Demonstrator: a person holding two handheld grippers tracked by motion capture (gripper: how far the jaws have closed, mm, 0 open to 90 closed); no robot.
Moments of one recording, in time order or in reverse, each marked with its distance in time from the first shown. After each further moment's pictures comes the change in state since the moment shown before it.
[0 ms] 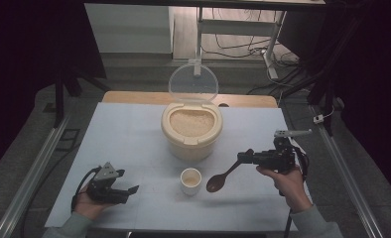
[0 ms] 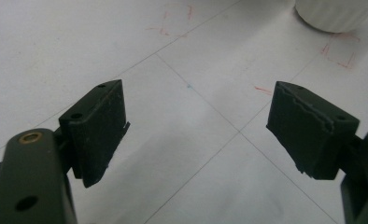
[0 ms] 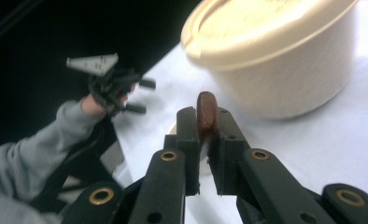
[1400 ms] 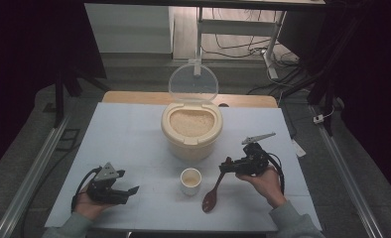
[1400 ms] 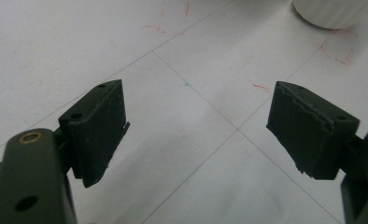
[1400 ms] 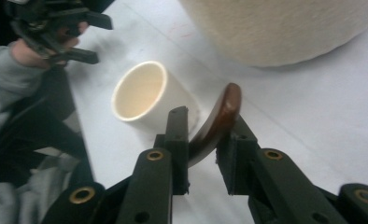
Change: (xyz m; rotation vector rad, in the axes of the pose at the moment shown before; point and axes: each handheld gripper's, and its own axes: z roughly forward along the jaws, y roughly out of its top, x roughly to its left) left arm 0.000 -0.001 0.001 0.006 -0.008 0.010; right arm -0.027 -0.018 0.069 0.227 -0.103 -0.020
